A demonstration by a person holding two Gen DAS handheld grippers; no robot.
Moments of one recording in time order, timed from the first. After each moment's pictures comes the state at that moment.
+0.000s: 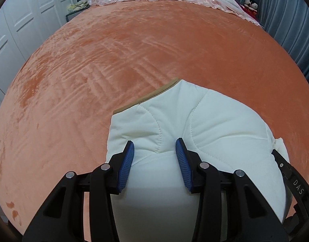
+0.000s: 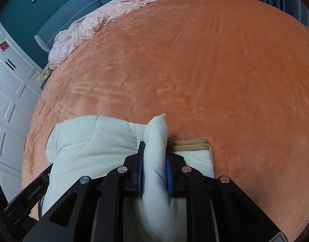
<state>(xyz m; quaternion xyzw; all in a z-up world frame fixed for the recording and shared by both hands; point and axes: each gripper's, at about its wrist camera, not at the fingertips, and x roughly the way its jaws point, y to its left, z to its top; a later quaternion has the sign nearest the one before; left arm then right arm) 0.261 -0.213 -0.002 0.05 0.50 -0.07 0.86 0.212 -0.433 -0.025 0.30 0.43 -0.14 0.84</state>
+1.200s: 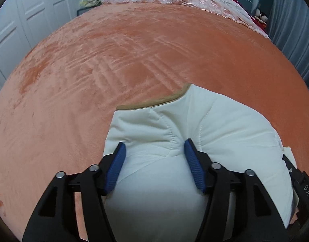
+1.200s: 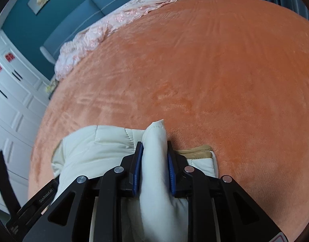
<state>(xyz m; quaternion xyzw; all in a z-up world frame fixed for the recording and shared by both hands) 0.268 -0.192 -0.021 -0.02 0.50 -0.05 0.87 0.203 -0.441 -0.031 0.34 0.38 -0.13 0.85</state>
